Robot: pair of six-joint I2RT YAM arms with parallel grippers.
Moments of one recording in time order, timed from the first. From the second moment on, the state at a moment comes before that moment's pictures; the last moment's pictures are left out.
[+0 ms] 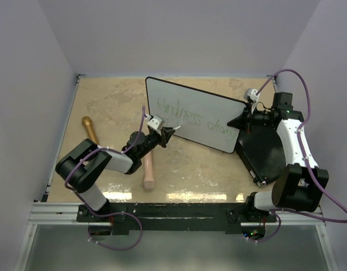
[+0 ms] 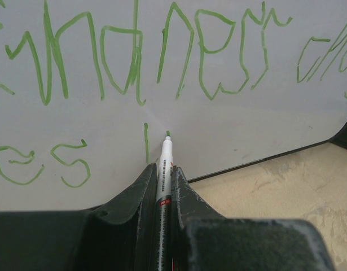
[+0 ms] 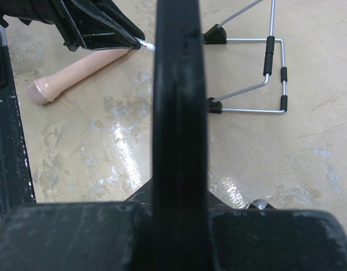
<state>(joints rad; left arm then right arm) -0.65 1.66 0.49 1.15 0.09 -0.15 -0.19 1.39 1.16 -0.81 -1.17 -0.83</state>
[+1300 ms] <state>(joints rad) -0.65 1.66 0.49 1.12 0.09 -0.15 -0.19 1.39 1.16 -0.81 -1.17 -0.83</state>
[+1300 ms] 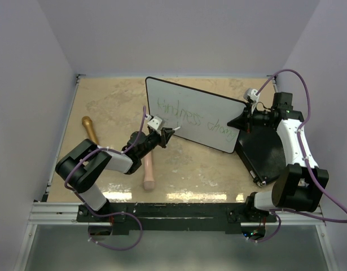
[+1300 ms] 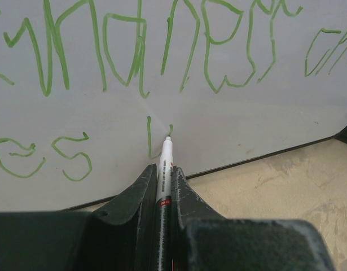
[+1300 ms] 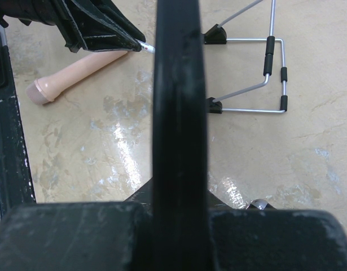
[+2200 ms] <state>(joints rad) -0.65 1.66 0.50 1.12 0.11 -0.15 -0.19 1.39 1.16 -0.81 -1.17 -0.83</state>
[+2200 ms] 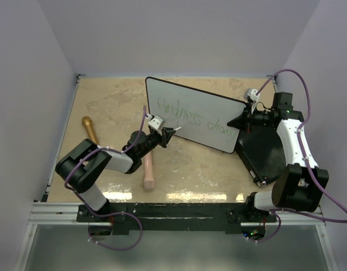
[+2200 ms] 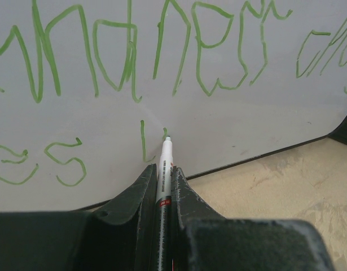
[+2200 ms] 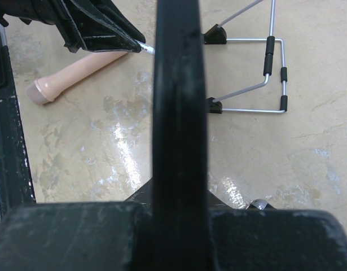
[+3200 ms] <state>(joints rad) -0.65 1.69 0.50 1.09 0.12 -0.15 -0.19 1.39 1.16 -0.81 -1.17 -0.83</state>
